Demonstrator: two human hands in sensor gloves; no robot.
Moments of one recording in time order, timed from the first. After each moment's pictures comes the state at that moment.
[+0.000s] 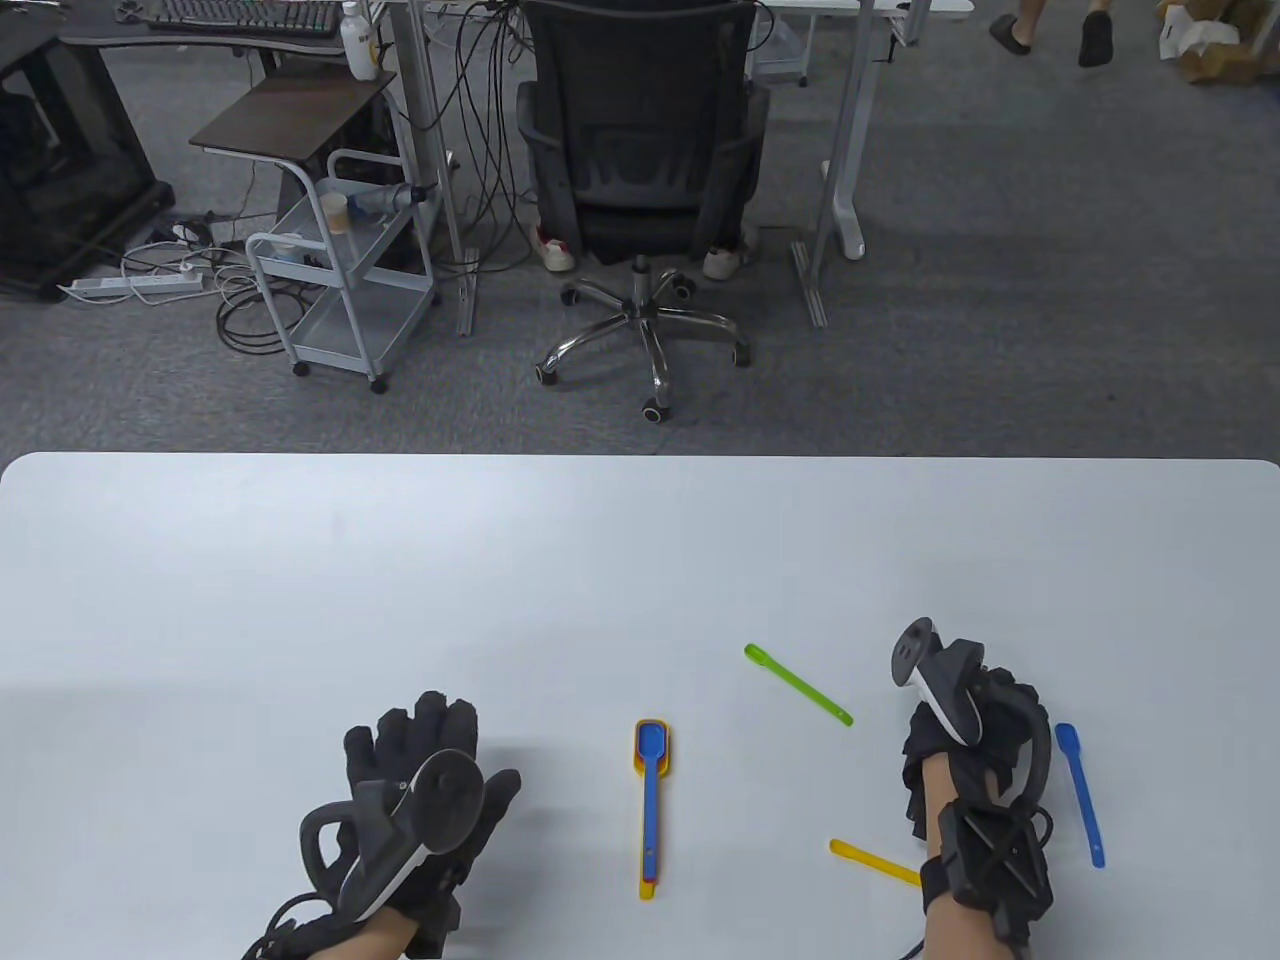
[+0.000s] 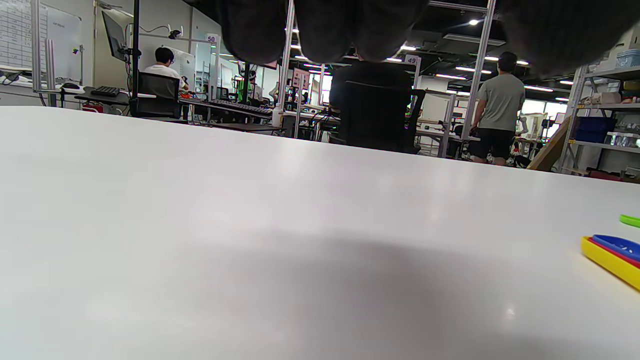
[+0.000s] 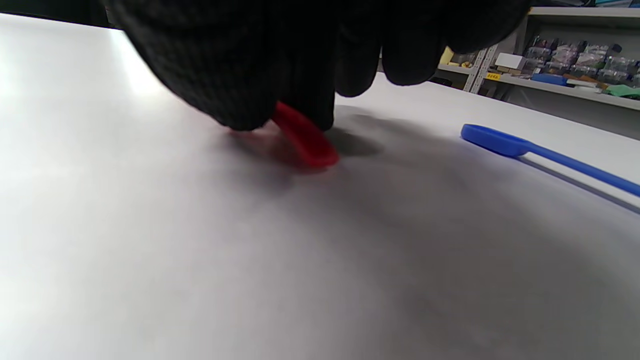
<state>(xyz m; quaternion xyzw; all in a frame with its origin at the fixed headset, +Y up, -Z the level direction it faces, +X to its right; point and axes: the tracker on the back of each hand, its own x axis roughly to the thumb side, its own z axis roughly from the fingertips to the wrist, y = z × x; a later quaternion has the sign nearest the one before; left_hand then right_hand) -0.200 -0.696 -0.276 0.06 0.03 0.07 1.00 0.270 -0.751 -0.408 0.28 -0.08 -0.95 0.07</state>
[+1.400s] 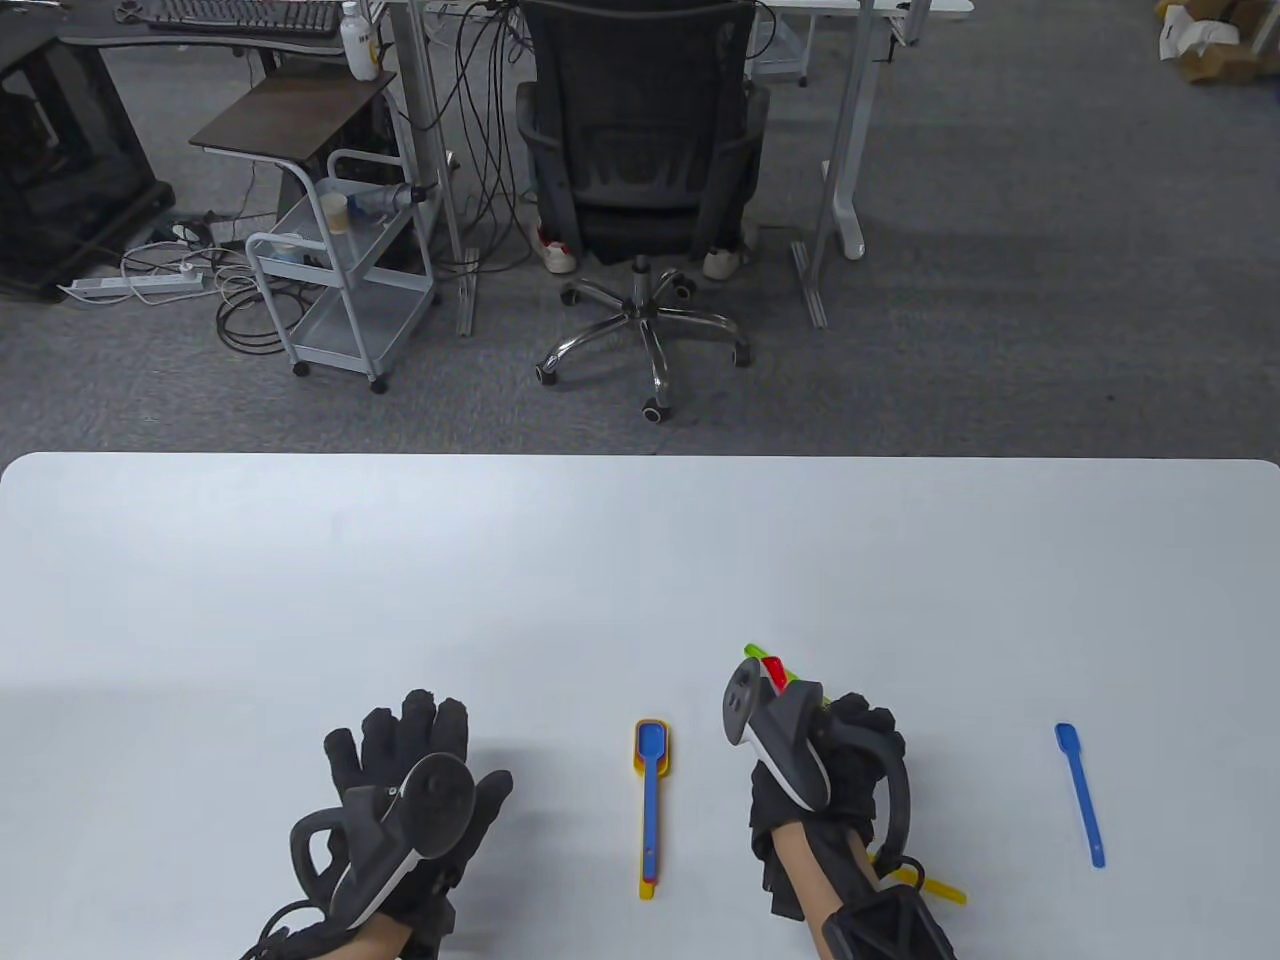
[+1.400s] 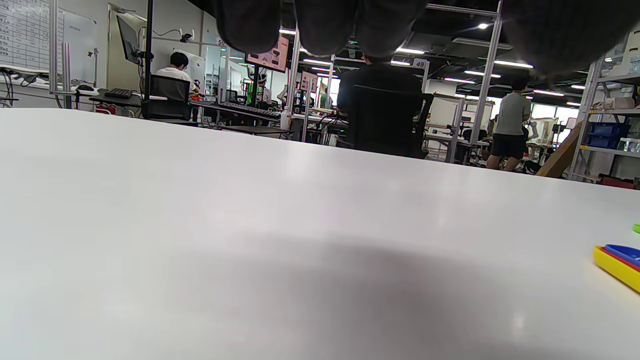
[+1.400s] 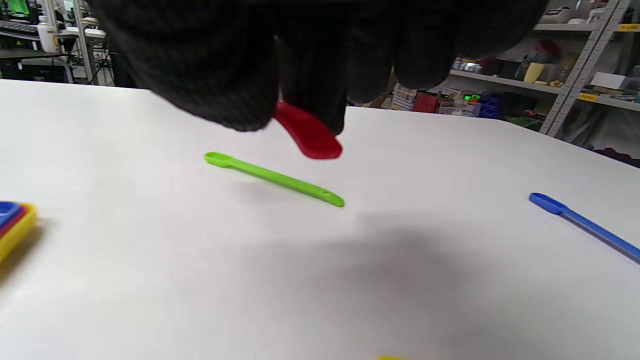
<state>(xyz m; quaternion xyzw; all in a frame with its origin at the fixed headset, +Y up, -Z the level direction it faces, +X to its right) -0.206 -0.696 -0.273 0.06 0.04 0.07 0.99 0.096 -0.682 -0.329 0.17 -0.07 -0.98 0.07</state>
